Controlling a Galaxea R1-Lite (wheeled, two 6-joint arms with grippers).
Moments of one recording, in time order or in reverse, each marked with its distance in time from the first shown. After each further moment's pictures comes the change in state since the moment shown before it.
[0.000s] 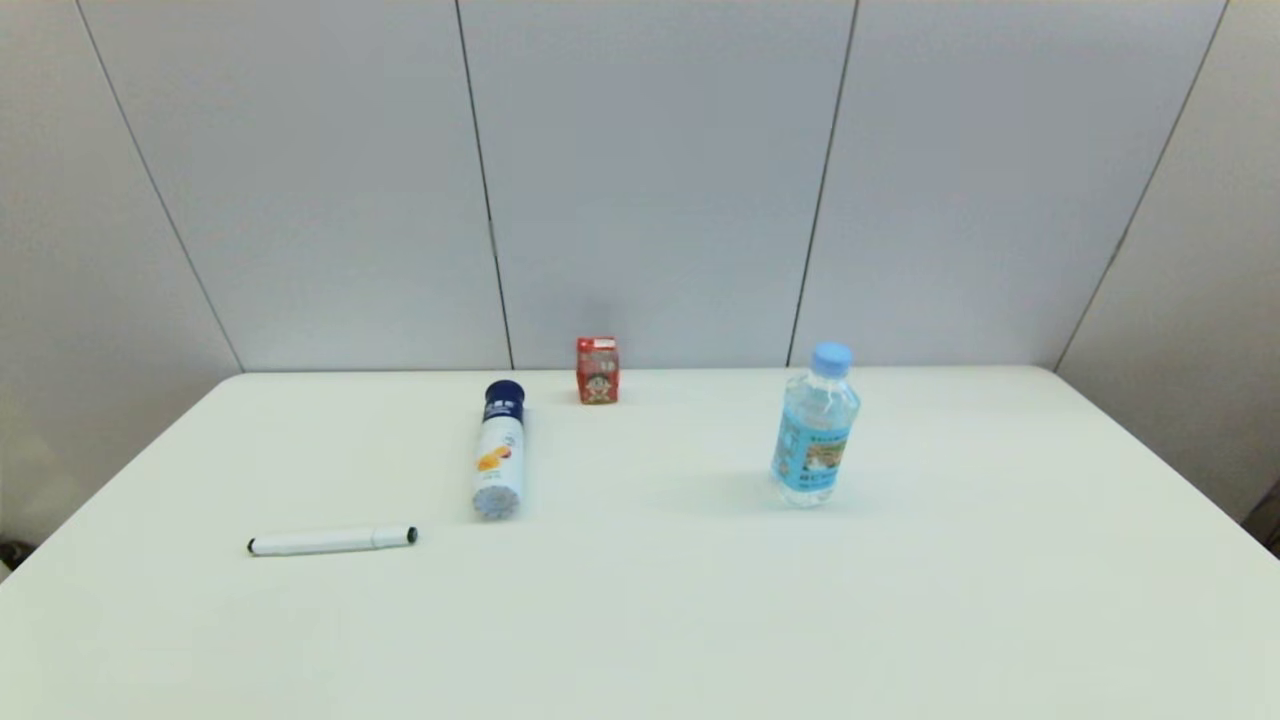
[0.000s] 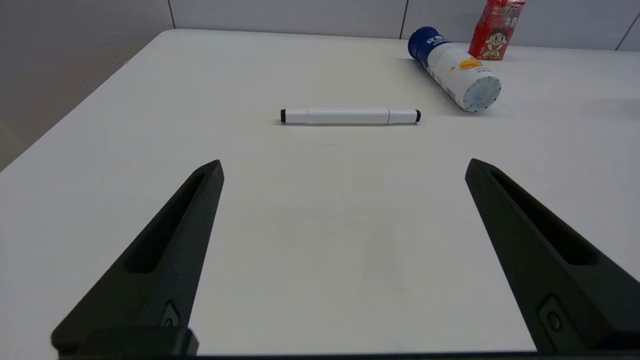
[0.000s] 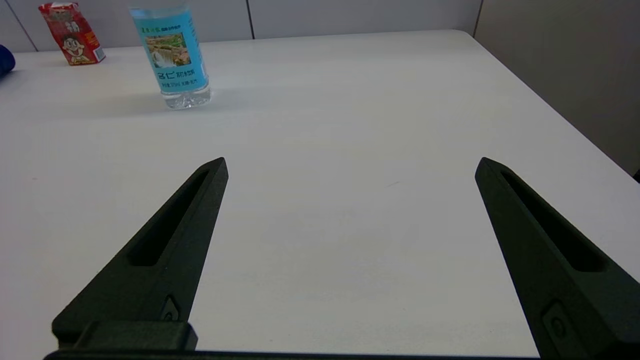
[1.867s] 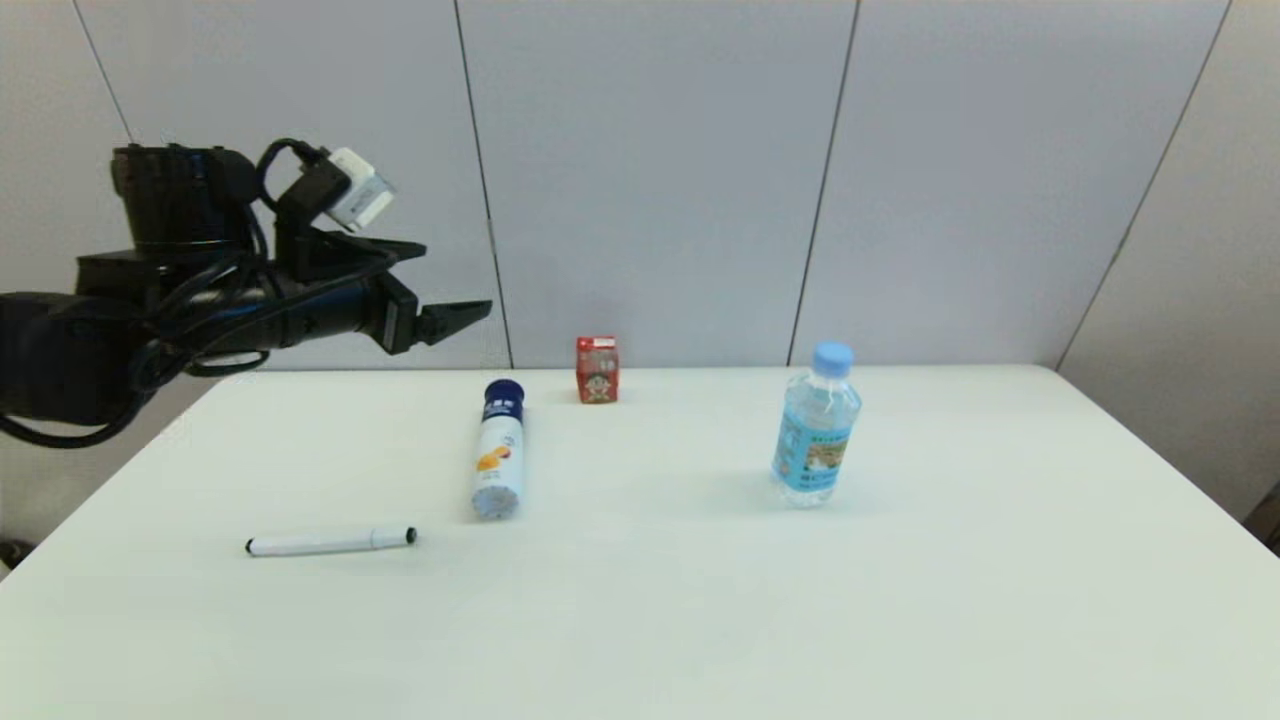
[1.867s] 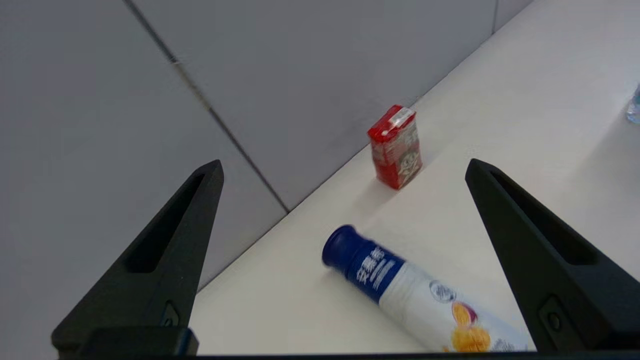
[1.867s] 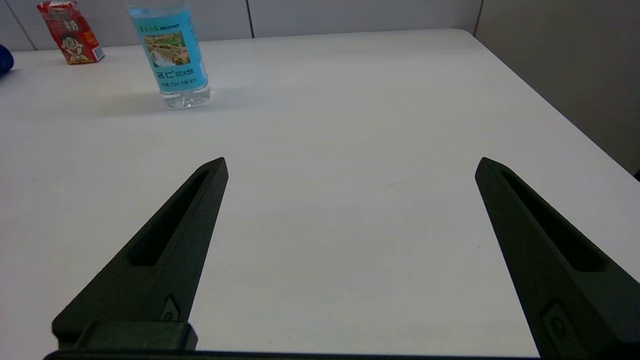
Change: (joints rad) left arm -0.160 1.741 -1.128 -0.418 -0.460 0.457; right arm 0.000 0.000 0.000 0.000 0.000 0.000
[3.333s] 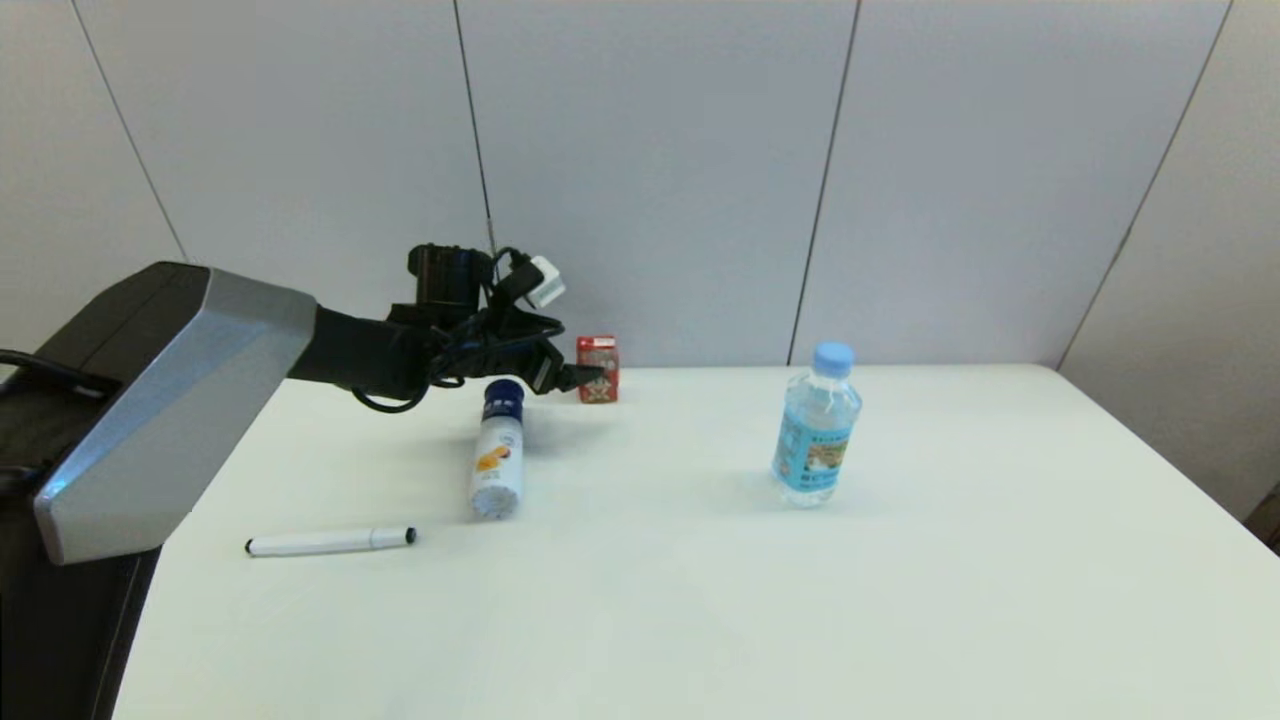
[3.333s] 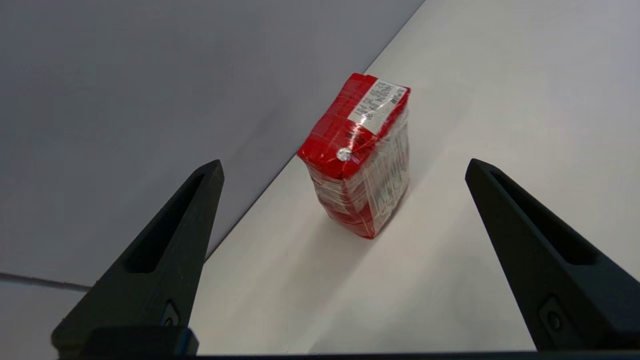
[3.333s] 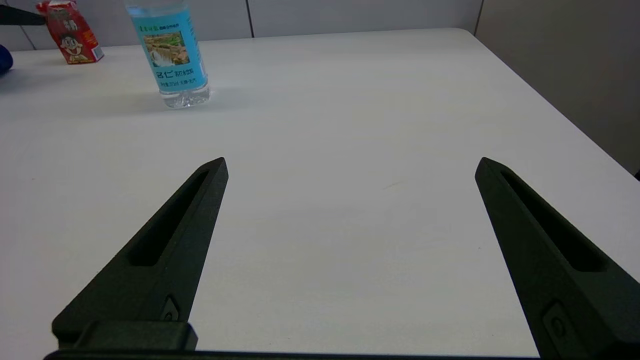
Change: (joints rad) left arm -0.119 0.573 -0.520 0.149 -0.020 0.044; right arm 0.000 0.000 0.000 0.000 0.000 0.000
